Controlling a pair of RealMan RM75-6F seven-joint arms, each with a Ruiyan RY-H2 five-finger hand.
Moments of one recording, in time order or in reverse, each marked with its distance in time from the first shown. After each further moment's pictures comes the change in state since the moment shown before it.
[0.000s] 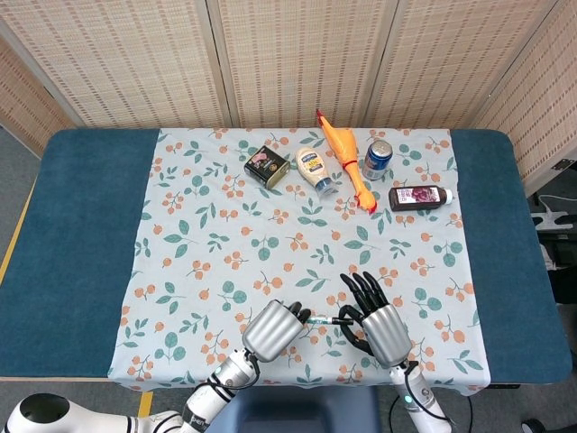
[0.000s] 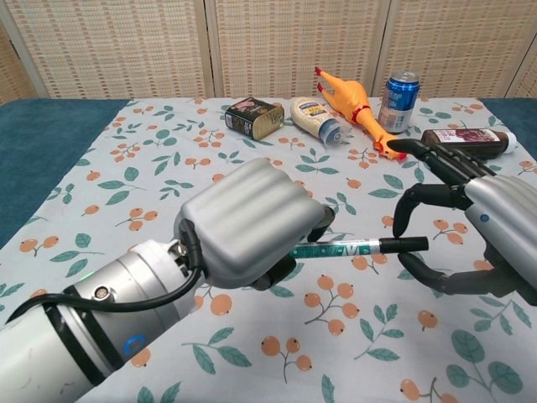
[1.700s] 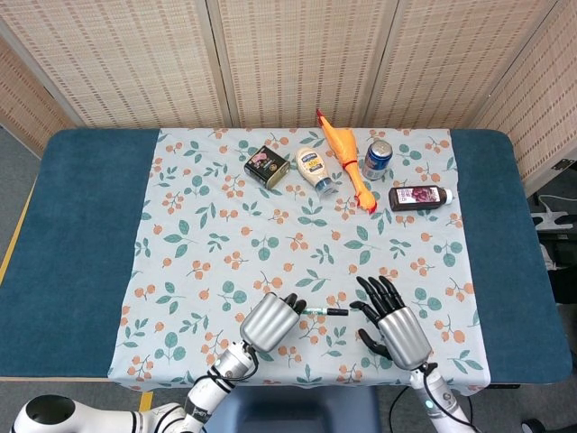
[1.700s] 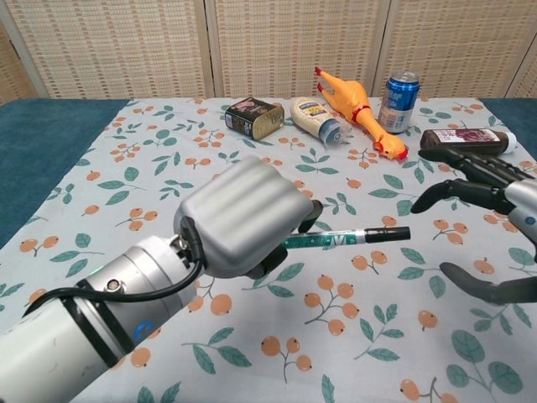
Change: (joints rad) left arm 0.003 -0.032 -0.019 0.105 0.025 0.005 -0.044; right arm -0.052 0.158 0.009 -0.174 -0.015 -0.095 -0.041
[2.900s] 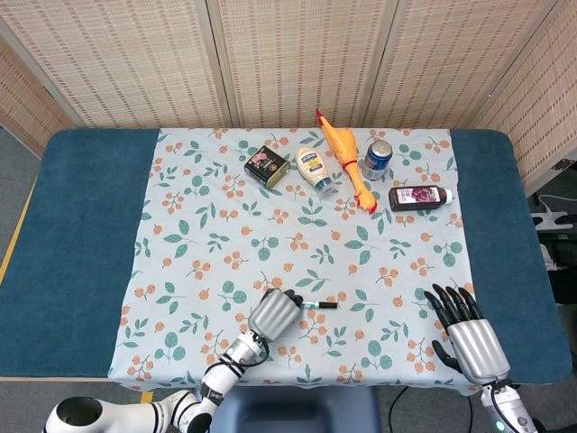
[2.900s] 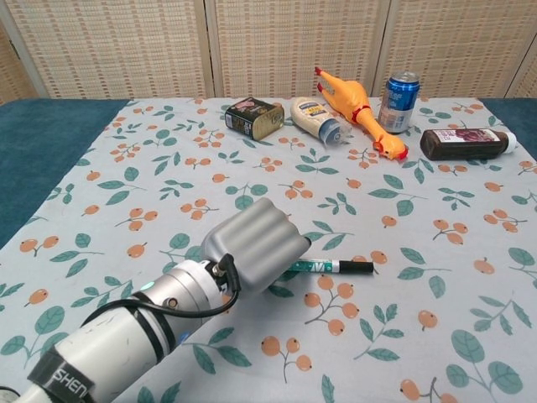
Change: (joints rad) left arm -0.042 -0.140 -0.042 0.326 -0.062 -0.142 0.066; right arm -0.133 0.449 -0.055 -0.371 0.190 -0.079 -0.208
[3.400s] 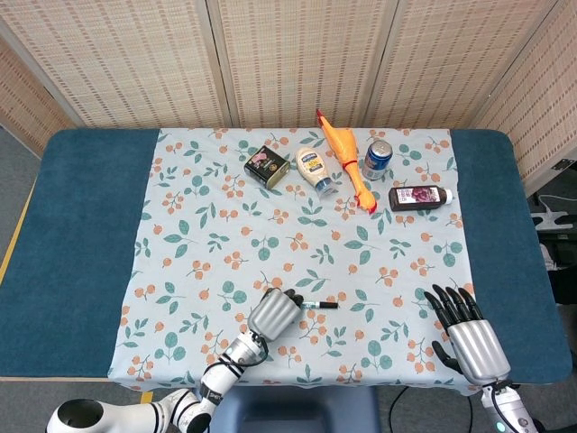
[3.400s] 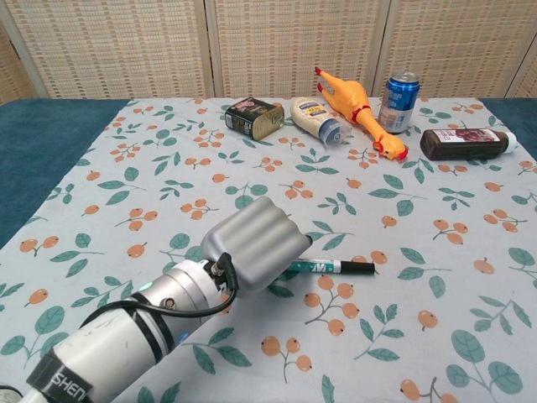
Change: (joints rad) left arm 0.015 -0.011 -0.007 0.029 0.062 0.007 -0.075; right arm -0.003 0.005 -0.002 -0.004 -0.007 0.004 0.002
